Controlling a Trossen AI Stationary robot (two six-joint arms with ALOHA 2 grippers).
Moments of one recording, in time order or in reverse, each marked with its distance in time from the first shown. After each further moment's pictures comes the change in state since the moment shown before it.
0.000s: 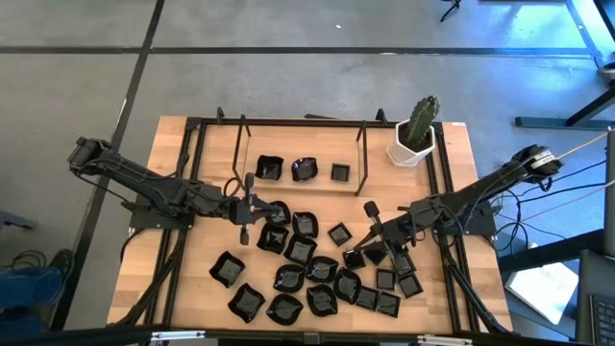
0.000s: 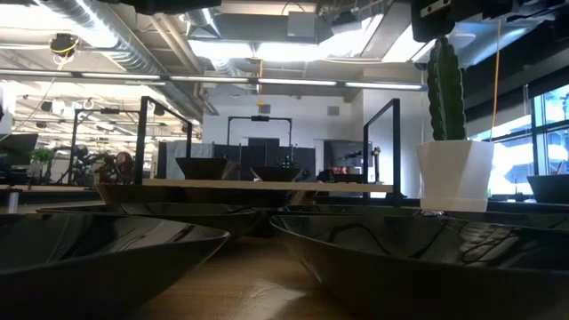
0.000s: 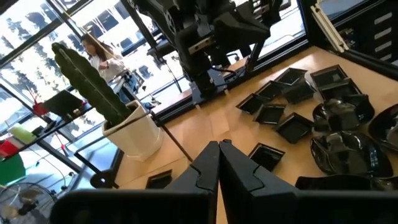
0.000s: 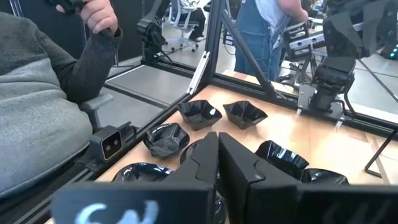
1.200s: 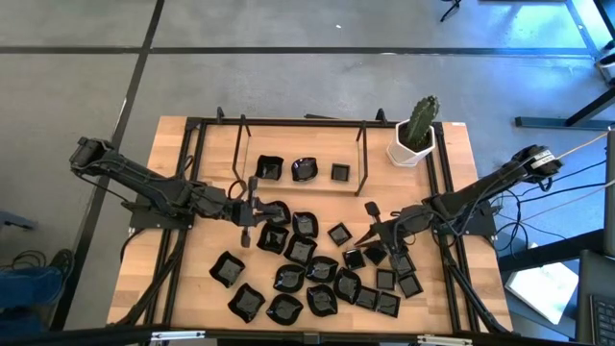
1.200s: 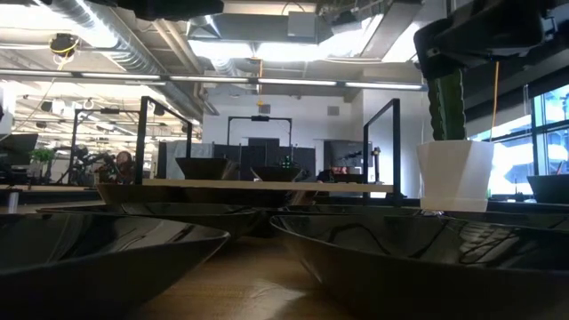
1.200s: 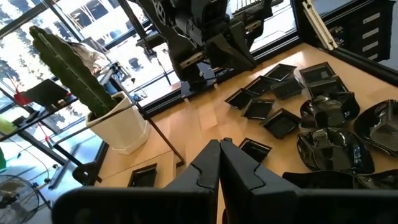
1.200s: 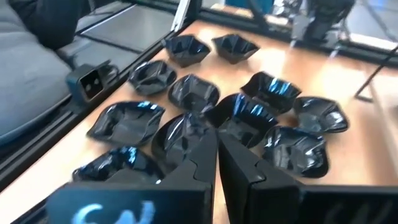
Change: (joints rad) left arm 0.000 0.035 0.000 0.000 0.030 -0.054; right arm 0.001 0.001 0.000 -0.242 0.079 0.055
